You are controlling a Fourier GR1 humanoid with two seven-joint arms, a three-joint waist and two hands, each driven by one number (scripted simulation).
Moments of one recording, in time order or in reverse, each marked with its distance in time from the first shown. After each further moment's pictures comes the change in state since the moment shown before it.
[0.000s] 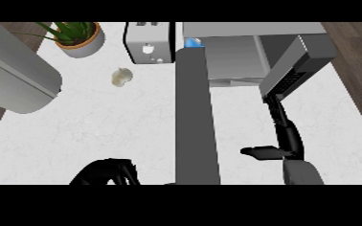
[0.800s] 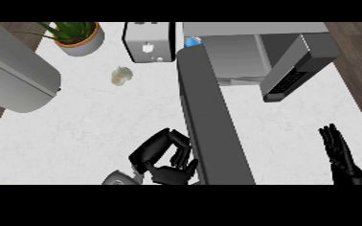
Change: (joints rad) left arm -0.481 0.000 -0.198 0.571 -0.158 0.089 0.025; right arm 0.452 -0.072 -0.016 -0.591 -0.113 0.122 0.118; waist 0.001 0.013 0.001
